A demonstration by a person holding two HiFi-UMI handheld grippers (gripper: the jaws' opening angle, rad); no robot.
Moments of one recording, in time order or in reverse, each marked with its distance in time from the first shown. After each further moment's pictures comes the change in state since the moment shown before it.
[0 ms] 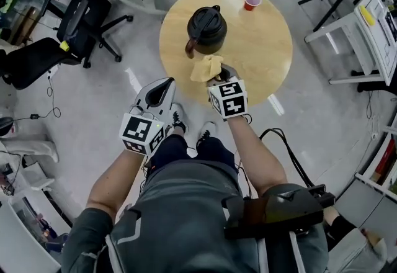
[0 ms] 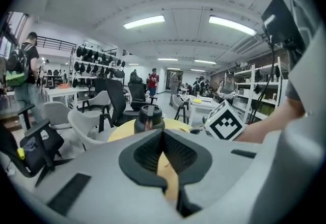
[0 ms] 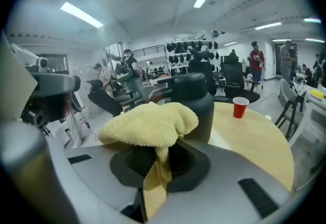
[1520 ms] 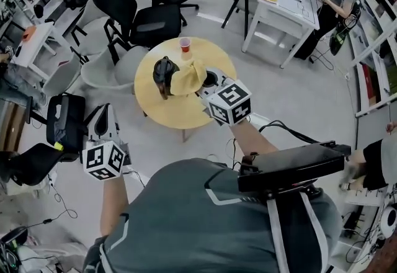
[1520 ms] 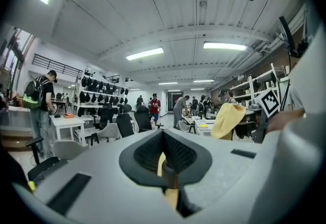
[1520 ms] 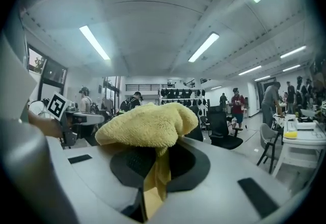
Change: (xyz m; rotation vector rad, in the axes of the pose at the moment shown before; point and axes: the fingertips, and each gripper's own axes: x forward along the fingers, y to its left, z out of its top) left arm -0.142 0.048 0.184 0.078 -0.268 0.050; right arm -0.261 0.062 0.203 -0.085 -0.458 -0.162
